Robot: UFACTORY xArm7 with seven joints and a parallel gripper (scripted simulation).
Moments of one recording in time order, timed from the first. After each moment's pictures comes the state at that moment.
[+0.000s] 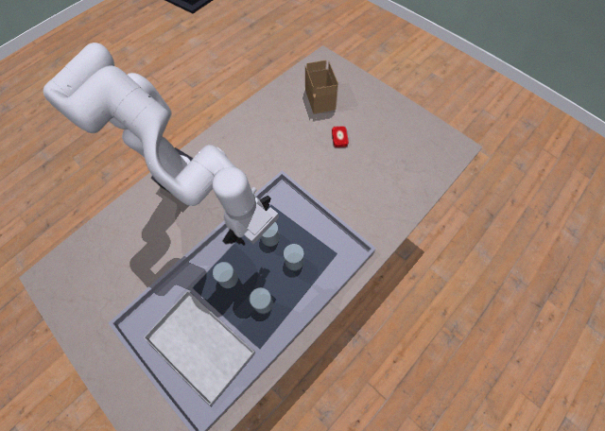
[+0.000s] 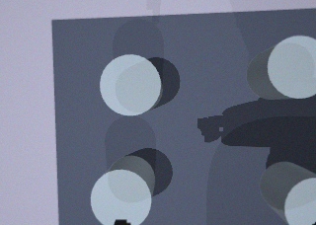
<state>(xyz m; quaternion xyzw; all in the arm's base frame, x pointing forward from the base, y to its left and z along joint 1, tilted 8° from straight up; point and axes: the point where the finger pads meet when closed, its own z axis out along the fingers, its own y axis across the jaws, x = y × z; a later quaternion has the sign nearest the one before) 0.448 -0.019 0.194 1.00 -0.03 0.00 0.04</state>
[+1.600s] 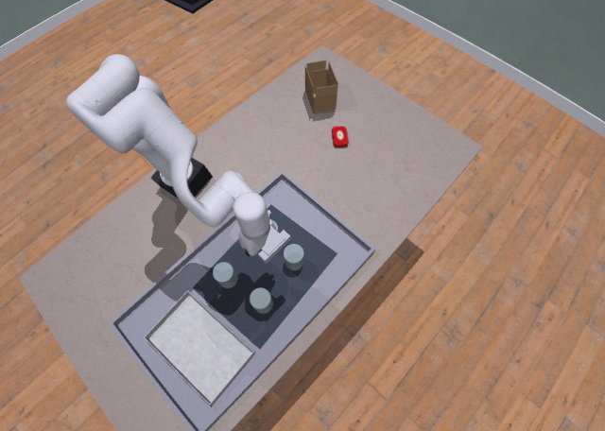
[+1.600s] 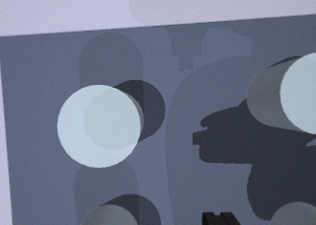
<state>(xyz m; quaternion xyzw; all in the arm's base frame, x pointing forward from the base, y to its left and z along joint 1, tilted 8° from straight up) 0.483 -0.037 0.116 1.00 -0.05 0.01 0.07</state>
